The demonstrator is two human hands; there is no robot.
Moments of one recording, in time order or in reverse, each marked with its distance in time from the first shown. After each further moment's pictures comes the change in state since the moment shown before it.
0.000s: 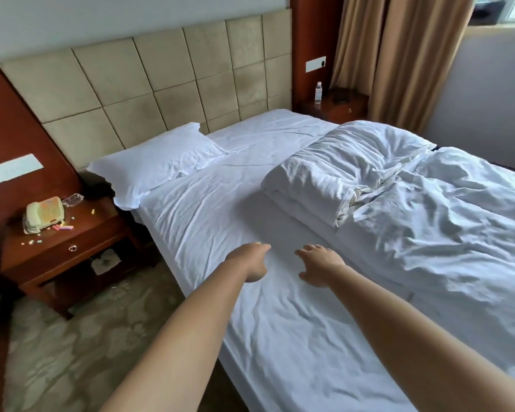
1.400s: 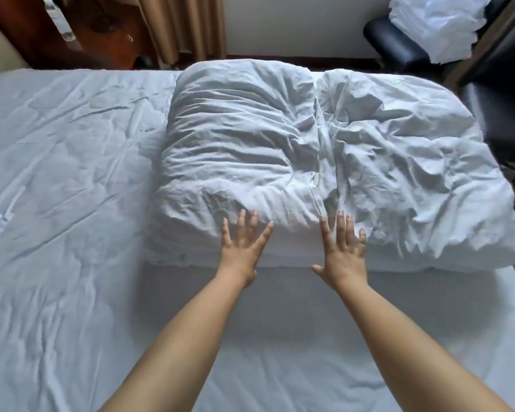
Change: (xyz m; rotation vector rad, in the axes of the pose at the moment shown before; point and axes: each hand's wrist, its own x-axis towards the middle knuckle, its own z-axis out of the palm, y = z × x) left_hand 0.497 -0.018 -0.029 0.584 -0.018 0.885; right_hand 0.277 0.119 0.031 0.128 0.084 1.204
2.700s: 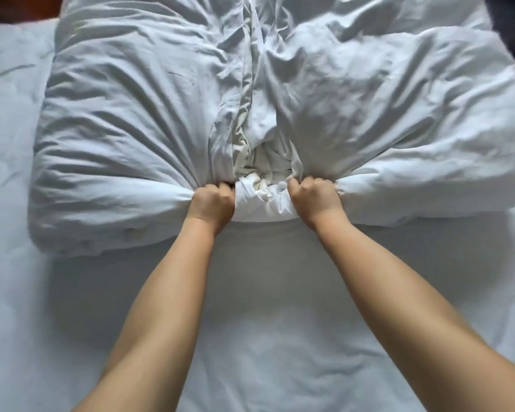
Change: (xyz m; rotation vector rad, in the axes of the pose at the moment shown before) left_hand 0.116 0.090 0.064 0.213 0.489 0.177; right_hand 0.091 0.086 0.105 -0.155 0.296 -0.184
